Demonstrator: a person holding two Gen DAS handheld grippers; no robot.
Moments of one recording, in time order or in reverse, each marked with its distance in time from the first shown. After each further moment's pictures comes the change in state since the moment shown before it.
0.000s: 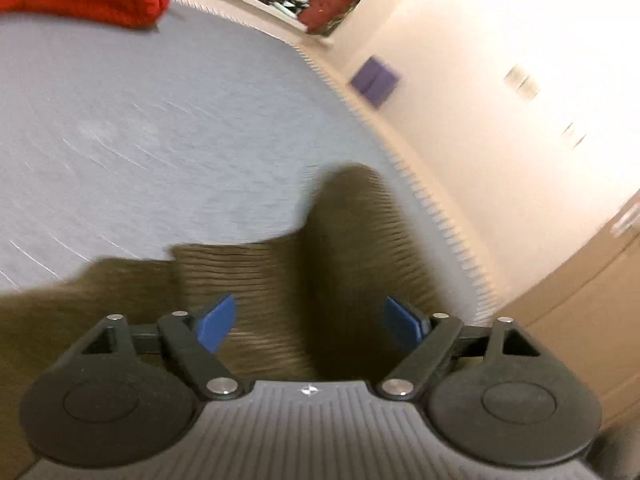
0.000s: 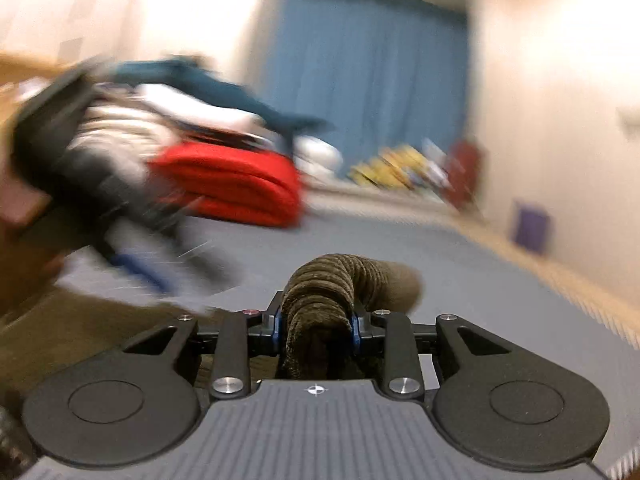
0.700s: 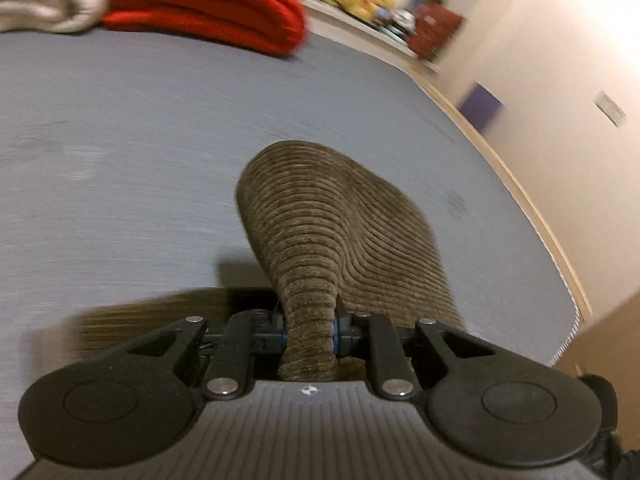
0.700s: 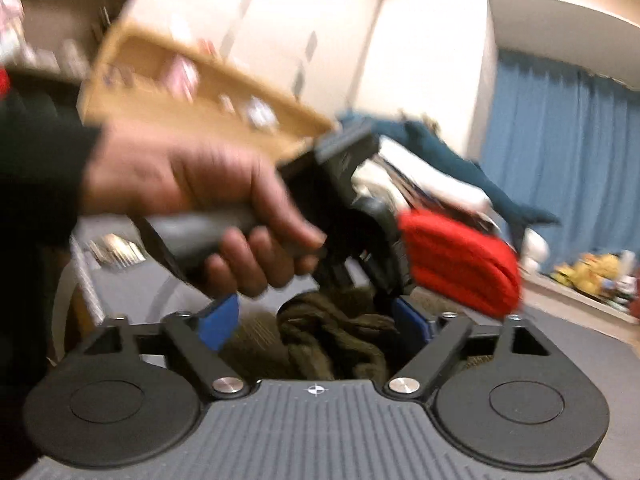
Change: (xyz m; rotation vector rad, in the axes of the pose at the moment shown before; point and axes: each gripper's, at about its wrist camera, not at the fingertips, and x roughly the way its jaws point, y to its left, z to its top) left arm -0.127 0.111 -0.006 -0.036 -0.075 0.386; right arm -0.037 0.111 0.027 -0.060 -0.231 0.580
